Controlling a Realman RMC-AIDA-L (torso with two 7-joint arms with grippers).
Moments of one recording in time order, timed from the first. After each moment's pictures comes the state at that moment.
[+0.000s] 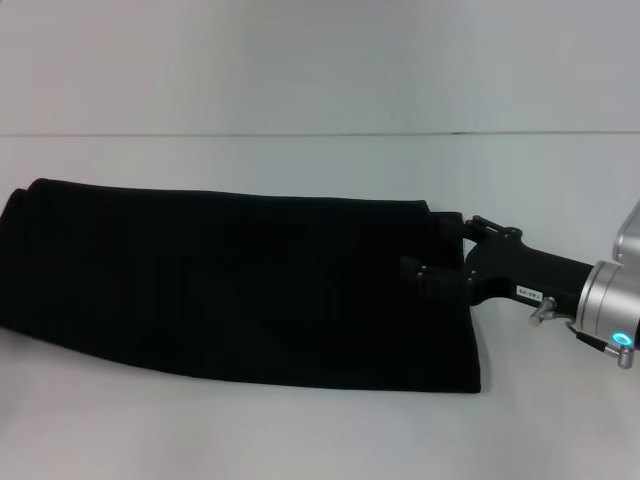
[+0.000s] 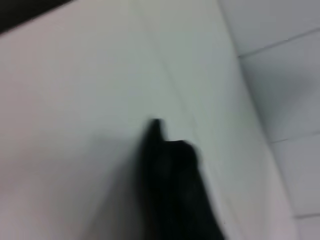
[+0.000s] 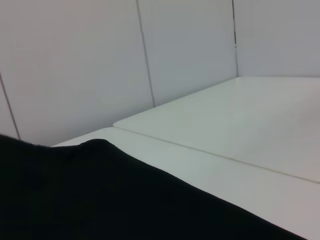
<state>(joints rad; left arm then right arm) -0.36 -1.83 0.05 0.55 2.26 1.46 -2.42 0.62 2.10 -0.73 -0.31 -1.73 -1.16 1.05</state>
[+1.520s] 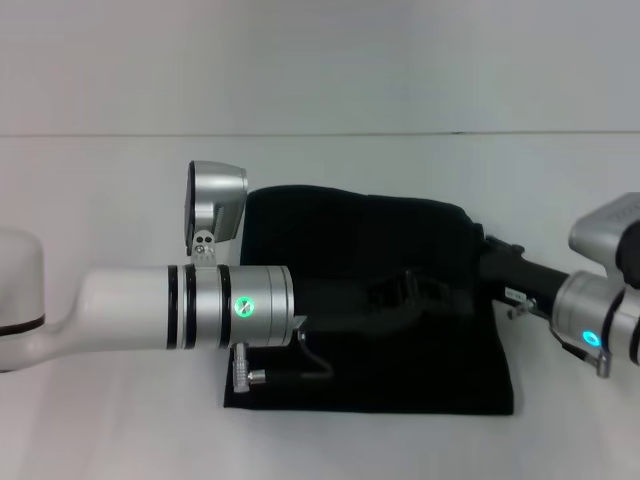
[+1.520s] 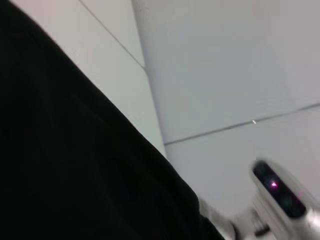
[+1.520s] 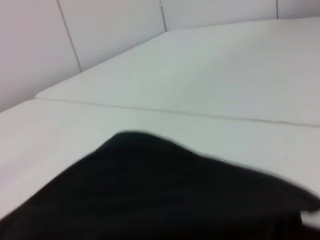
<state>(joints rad) -0.88 -2.17 0.50 0.18 2.13 1.37 -2.16 0.69 2.10 -0.70 -0.15 -1.65 -0.88 1.04</state>
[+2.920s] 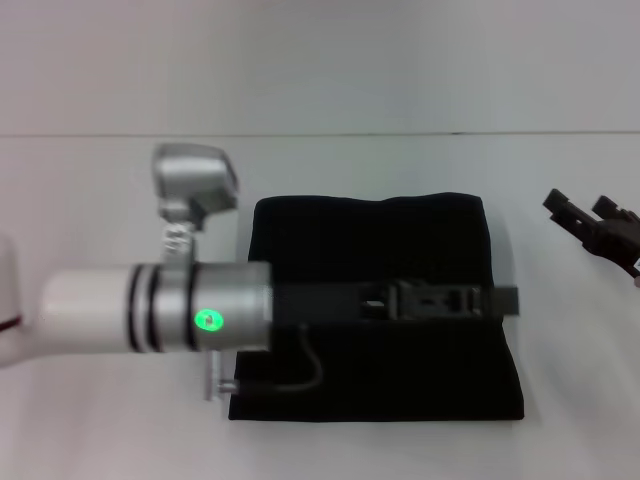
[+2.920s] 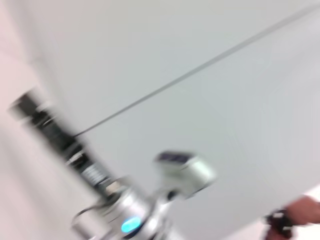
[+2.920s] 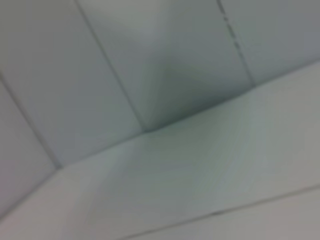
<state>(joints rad) -0.84 -2.17 0.55 0.23 2.02 1.64 -1.91 0.51 2.09 -0.46 -0.18 -1.41 -1.04 1.03</state>
